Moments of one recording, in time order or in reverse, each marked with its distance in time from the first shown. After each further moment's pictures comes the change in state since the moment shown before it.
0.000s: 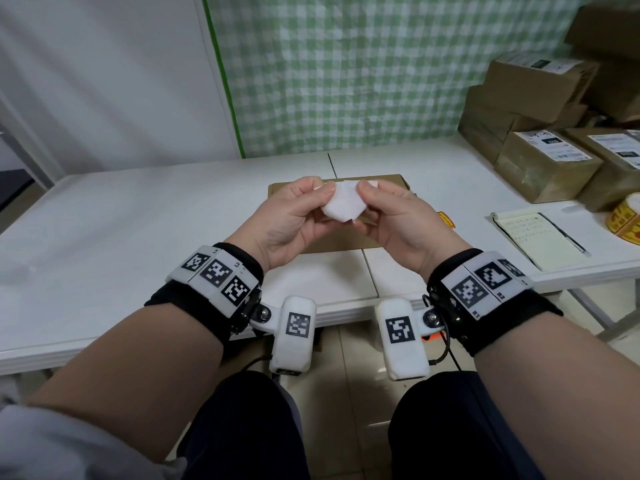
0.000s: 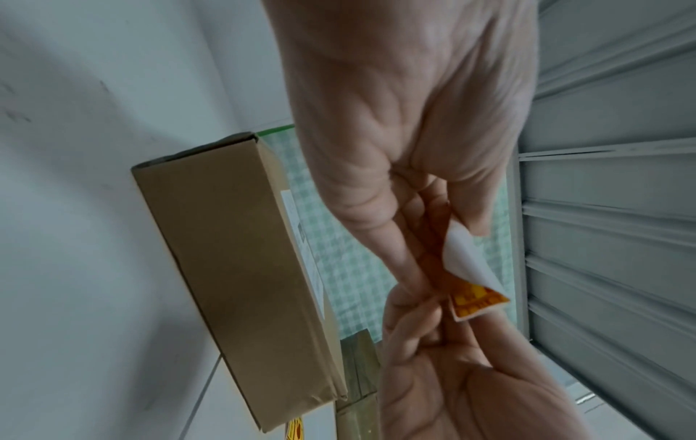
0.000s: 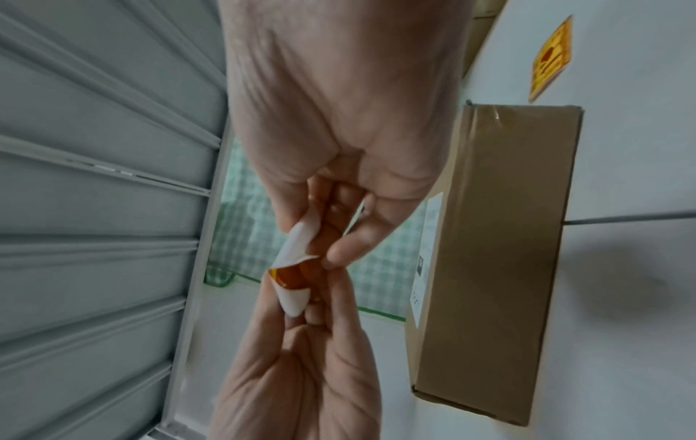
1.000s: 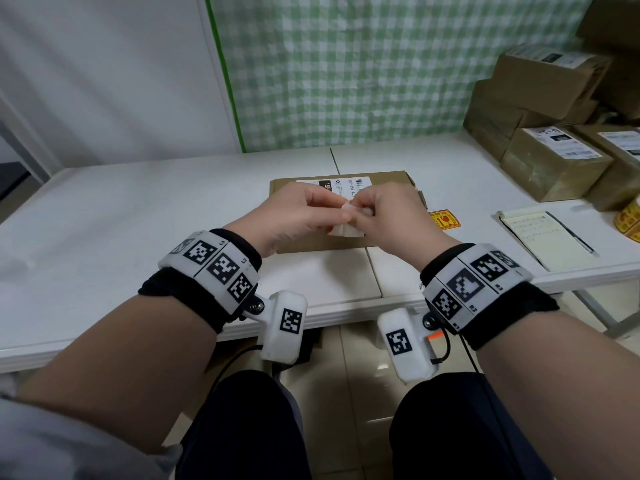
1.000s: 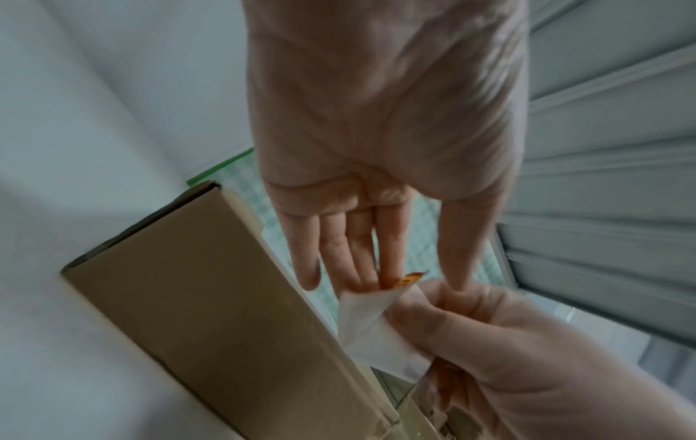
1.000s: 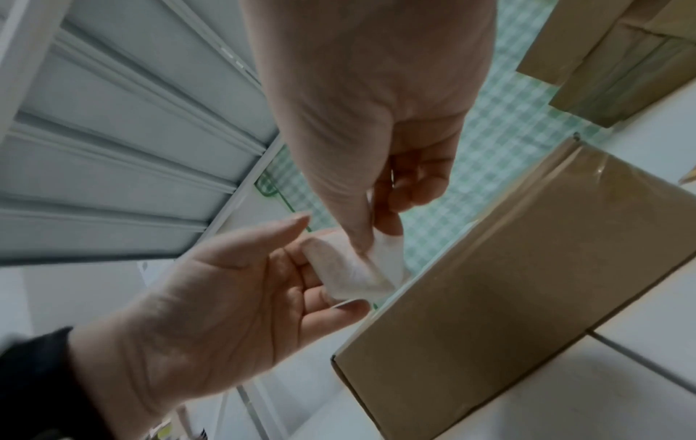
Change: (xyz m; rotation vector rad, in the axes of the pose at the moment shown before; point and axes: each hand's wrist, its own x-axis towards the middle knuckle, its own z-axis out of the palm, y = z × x) left_hand 0.006 0.007 -0.010 0.787 0.011 -0.032; right_hand 0.017 0.006 0.001 -1.187 0.152 -0.207
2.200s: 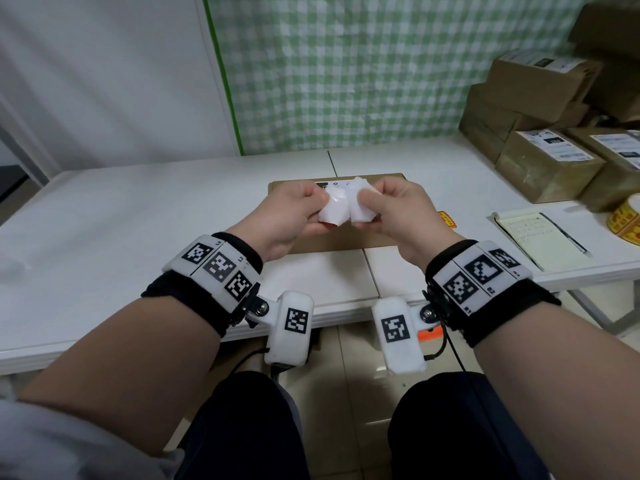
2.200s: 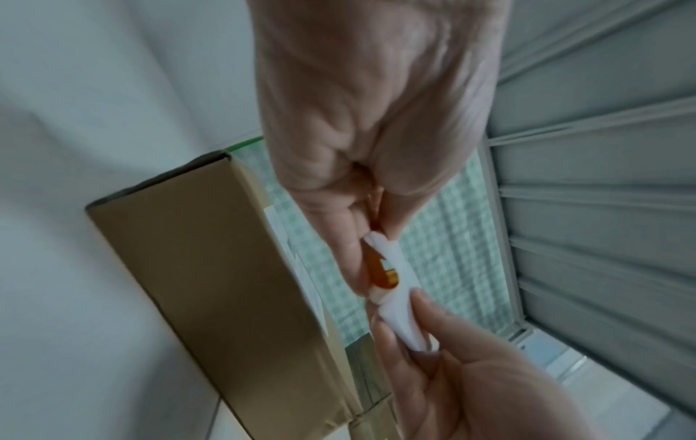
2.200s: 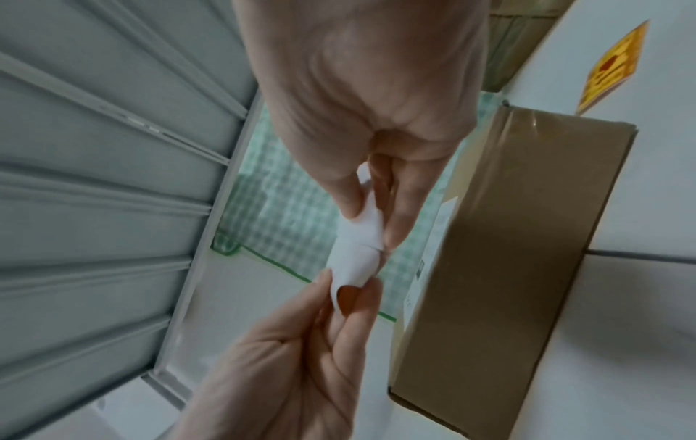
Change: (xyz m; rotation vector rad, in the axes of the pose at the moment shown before) left_hand 0.005 0.000 0.008 -0.306 0.165 -0.101; right_hand 0.002 0.002 -0.002 0.853 0.077 0.349
